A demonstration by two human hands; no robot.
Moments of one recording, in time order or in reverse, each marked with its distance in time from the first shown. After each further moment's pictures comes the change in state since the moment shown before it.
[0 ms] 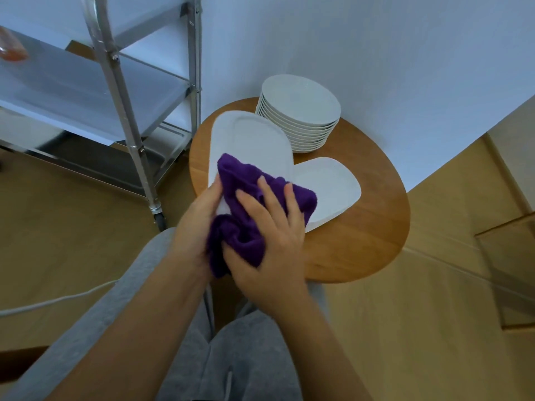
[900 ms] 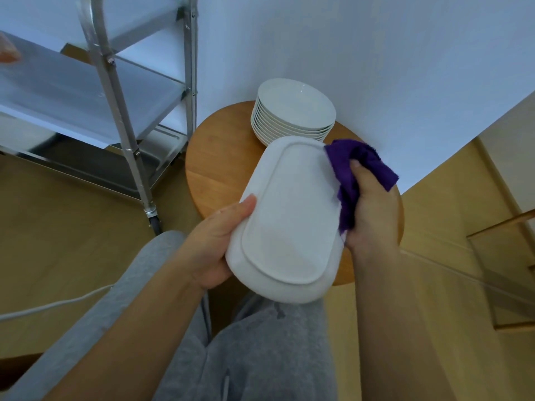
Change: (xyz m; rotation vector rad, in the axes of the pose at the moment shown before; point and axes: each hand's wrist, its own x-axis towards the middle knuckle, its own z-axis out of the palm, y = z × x) left_hand 0.004 -0.001 -0.002 0.087 -0.299 -0.184; right_hand 0.068 0.049 -0.085 0.989 0.450 0.700
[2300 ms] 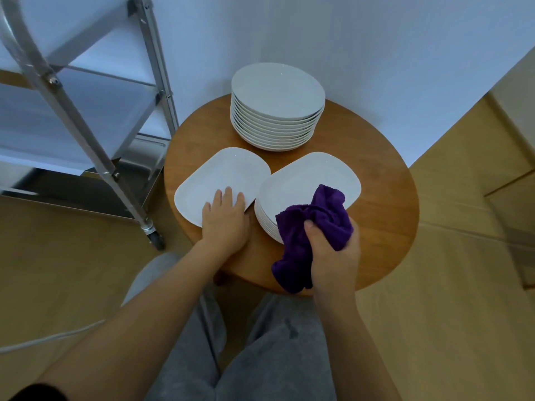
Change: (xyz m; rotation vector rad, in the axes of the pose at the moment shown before) left_hand 0.150 -0.028 -0.082 2.114 0.466 -0.136; right_hand 0.000 0.098 -0.025 -0.282 0.161 -0.016
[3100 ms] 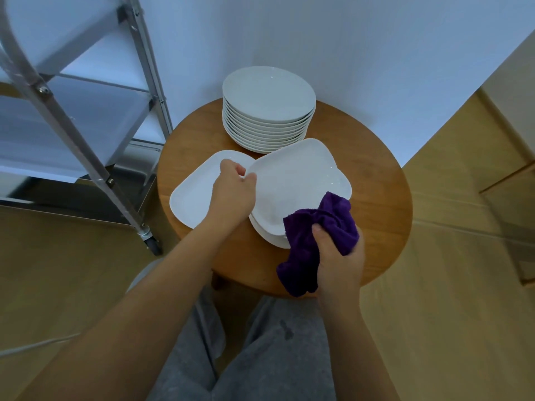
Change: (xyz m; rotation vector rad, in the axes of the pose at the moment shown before) left_hand 0.000 0.036 -0.067 -0.936 0.201 -0.175; right_hand 0.003 -0.002 -0.015 0.109 0.085 0.057
